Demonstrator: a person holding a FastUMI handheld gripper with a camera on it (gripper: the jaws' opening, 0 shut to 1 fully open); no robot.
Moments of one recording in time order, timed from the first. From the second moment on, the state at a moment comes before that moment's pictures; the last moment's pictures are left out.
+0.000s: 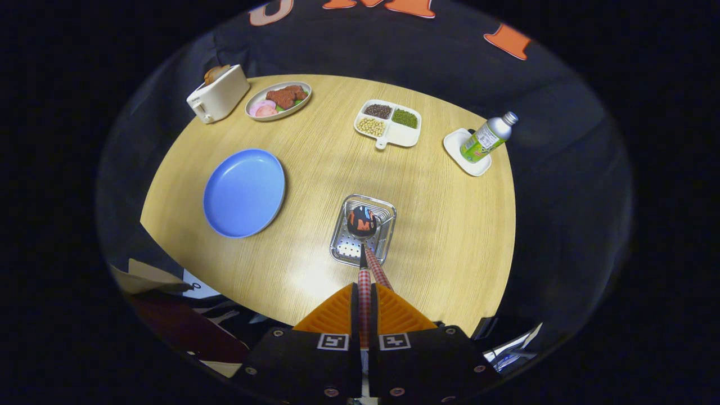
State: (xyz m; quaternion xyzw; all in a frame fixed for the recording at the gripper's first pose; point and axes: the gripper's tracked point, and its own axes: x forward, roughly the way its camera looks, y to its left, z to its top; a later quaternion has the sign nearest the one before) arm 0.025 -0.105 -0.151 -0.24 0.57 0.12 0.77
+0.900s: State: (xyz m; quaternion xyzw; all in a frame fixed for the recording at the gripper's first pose) arm 0.046 -0.083 -0.172 -0.24 0.59 0.10 0.76
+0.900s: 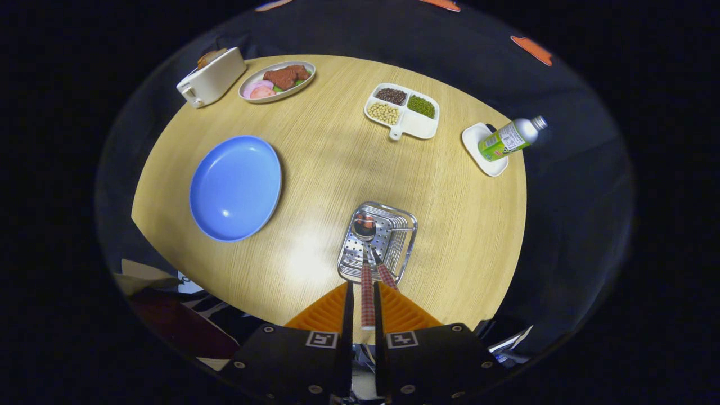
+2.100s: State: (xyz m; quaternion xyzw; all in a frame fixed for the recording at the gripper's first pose) arm 0.077 -0.064 0.016 -0.05 0.17 0.03 0.98
